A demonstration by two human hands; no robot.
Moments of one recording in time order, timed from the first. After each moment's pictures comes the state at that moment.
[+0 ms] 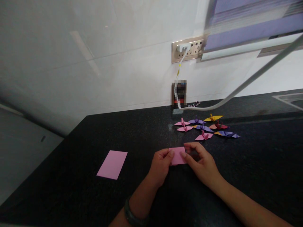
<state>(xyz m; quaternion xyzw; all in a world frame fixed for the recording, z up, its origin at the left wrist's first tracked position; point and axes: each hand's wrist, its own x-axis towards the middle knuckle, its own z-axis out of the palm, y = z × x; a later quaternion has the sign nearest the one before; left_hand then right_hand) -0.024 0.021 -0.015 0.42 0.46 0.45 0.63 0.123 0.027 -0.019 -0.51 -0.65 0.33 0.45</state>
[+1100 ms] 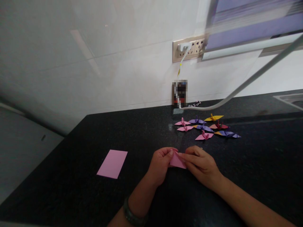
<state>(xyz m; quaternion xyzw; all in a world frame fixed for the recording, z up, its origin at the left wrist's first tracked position) -0.027 0.023 -0.018 0.37 0.45 0.46 0.67 0.137 0.028 -0.017 -0.35 -0.83 0.20 0.39</state>
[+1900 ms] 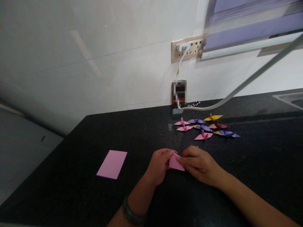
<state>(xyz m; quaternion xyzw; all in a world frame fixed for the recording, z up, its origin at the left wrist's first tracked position) -0.026 0.023 -0.013 0.32 0.43 0.46 0.71 0.144 0.036 -0.005 -0.30 -0.90 0.17 0.28</state>
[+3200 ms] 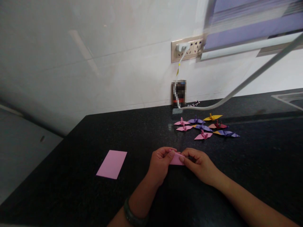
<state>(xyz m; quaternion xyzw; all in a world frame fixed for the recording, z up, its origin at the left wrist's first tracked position) -0.023 0.020 -0.008 0.40 0.46 0.50 0.61 0.129 0.030 -0.008 -0.43 -0.72 0.42 0.34</state>
